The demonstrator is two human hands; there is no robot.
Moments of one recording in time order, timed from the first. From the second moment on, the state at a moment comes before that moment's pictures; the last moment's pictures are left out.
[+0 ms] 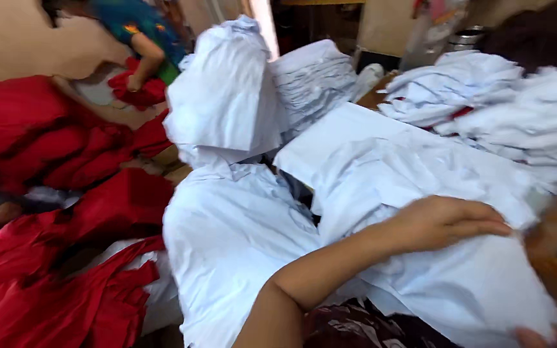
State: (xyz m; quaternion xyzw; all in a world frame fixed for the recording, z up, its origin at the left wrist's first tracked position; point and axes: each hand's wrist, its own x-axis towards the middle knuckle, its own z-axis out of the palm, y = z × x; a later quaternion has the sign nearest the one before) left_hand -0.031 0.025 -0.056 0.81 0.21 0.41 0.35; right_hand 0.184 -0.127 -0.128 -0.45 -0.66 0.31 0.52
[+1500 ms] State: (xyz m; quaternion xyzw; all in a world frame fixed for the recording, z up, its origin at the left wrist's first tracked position) left_hand -0.041 0.021 -0.059 0.81 0.30 0.38 0.35; right_hand 0.189 -0.135 -0.140 -0.65 -0.50 0.13 0.56
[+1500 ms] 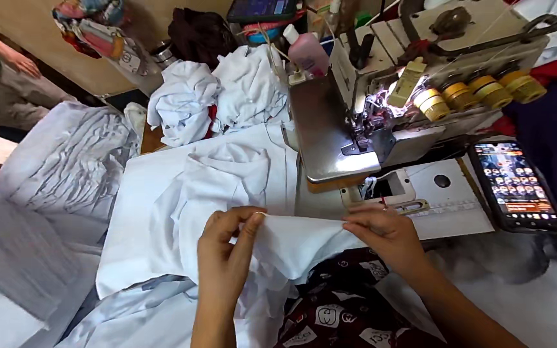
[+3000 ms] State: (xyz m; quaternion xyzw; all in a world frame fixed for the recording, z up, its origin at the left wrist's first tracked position) left_hand 0.104 0.033 -0.098 0.93 -0.03 0.34 0.16; right_hand 0.238 -0.111 -0.128 -0.54 -0.42 0.23 0.69
